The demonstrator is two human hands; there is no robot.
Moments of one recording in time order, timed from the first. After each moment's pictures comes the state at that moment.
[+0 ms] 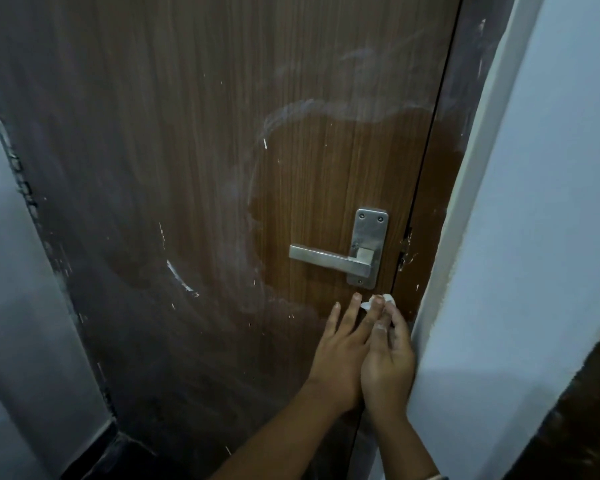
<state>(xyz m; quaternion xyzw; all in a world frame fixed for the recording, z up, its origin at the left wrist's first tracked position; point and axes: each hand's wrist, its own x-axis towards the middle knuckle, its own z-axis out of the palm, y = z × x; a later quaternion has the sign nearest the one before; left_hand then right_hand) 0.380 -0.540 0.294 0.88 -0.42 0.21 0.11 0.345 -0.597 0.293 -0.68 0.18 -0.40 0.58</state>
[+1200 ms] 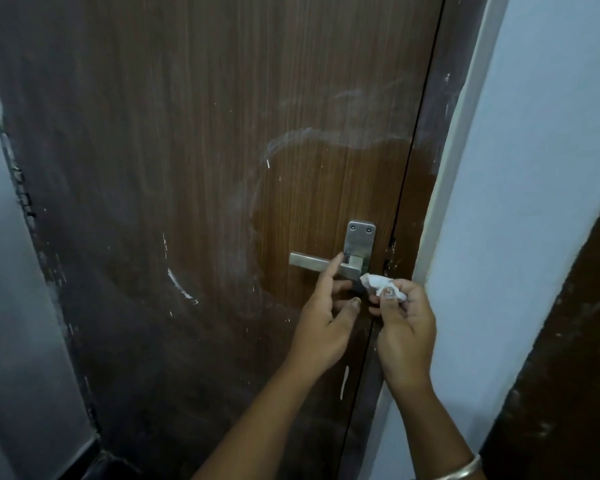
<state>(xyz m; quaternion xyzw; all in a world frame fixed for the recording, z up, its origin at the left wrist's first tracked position) 0.345 -0.494 0.371 0.66 -0.34 0.02 0.67 0.303 -0.595 0.370 -0.68 0.06 -0.45 0.57</state>
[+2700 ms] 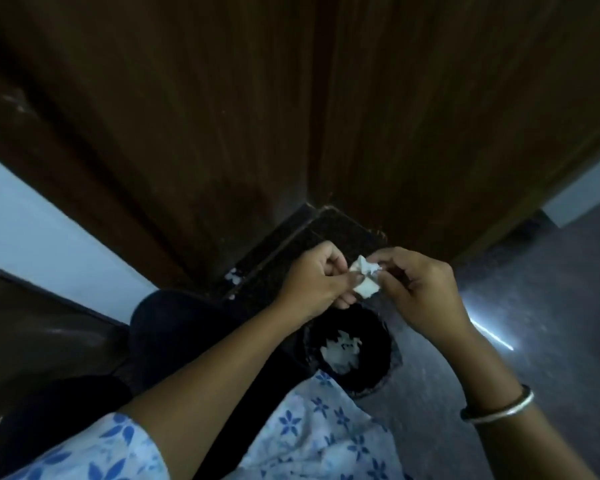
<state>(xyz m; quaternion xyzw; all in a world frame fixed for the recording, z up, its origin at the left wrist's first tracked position) -0.094 -0.609 0.184 0.54 -0.50 -0.57 0.37 -0.265 -0.607 0.197 -0.78 0.49 -0.32 0.22</state>
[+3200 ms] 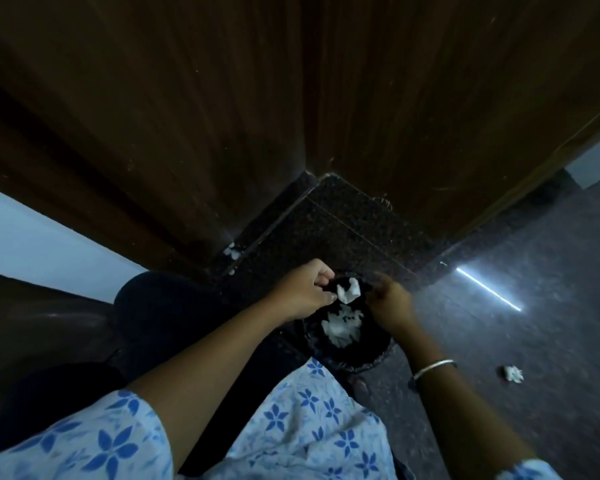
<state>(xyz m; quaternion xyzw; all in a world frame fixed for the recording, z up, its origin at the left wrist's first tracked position) -0.100 -0.626 0.113 0.63 -0.54 -0.55 0.09 -0.283 -0.626 0.037 -0.56 0.72 -0.11 0.40</state>
